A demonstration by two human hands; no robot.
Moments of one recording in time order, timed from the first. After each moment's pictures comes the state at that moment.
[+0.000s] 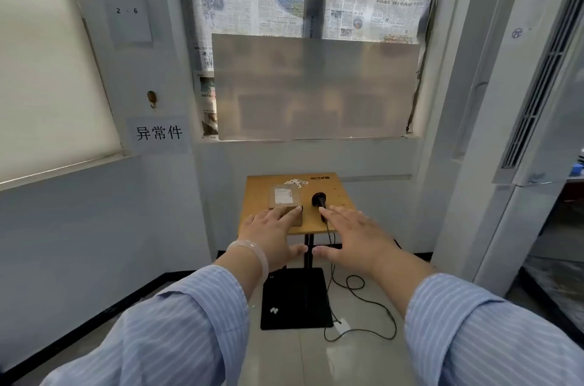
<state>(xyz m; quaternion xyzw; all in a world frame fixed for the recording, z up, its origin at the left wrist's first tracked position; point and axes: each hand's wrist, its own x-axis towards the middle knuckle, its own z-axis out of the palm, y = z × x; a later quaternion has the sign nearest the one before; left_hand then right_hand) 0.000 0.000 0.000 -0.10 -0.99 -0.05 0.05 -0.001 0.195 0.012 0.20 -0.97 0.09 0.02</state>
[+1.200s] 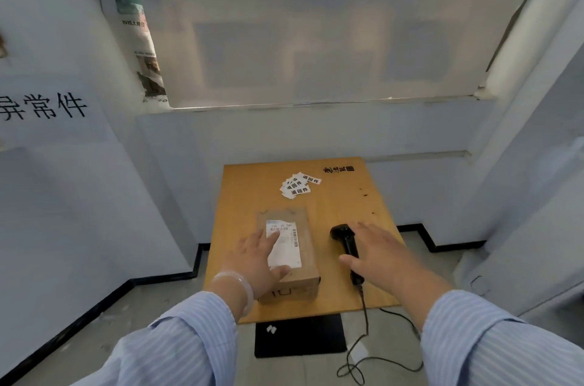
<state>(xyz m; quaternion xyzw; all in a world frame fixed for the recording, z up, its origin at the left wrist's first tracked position) -0.487 -0.082 -0.160 -0.01 -0.98 -0.11 -0.15 -0.503 0.171 -0.131 0.07 -0.98 0.13 -0.14</state>
